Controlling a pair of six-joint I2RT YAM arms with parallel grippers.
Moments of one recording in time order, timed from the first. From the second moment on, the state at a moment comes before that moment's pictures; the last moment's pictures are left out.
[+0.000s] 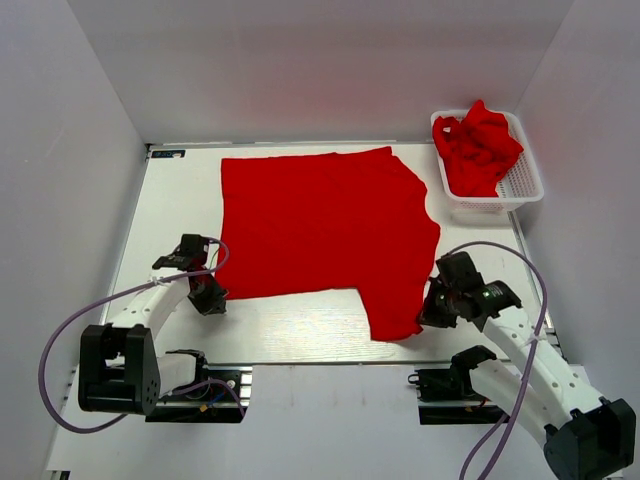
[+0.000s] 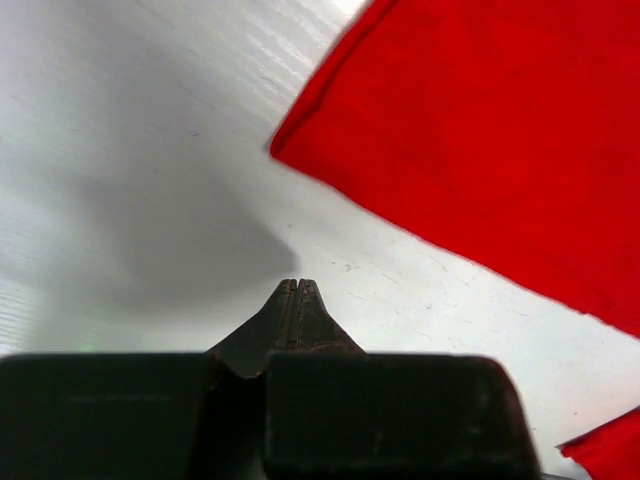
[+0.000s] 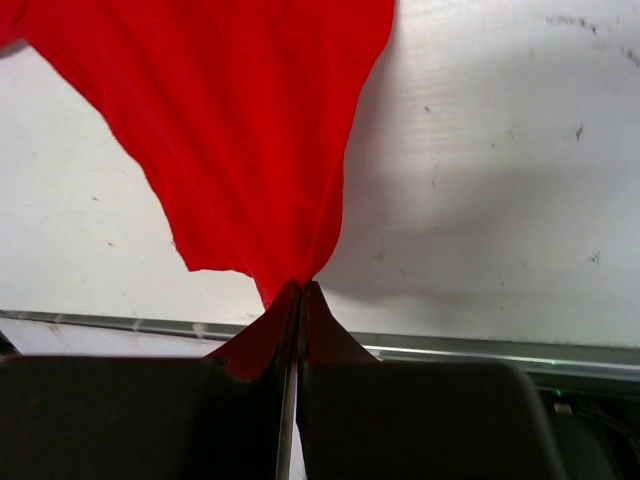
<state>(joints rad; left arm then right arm) -0.07 1.20 0.61 -0.76 -0.01 -0.73 0.41 0.79 0.56 -0.90 -0.09 0.67</state>
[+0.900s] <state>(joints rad) -0.06 1.35 0.66 -0.58 -0.14 -0.72 0.41 0.88 0.62 -0.93 -0.06 0.63</state>
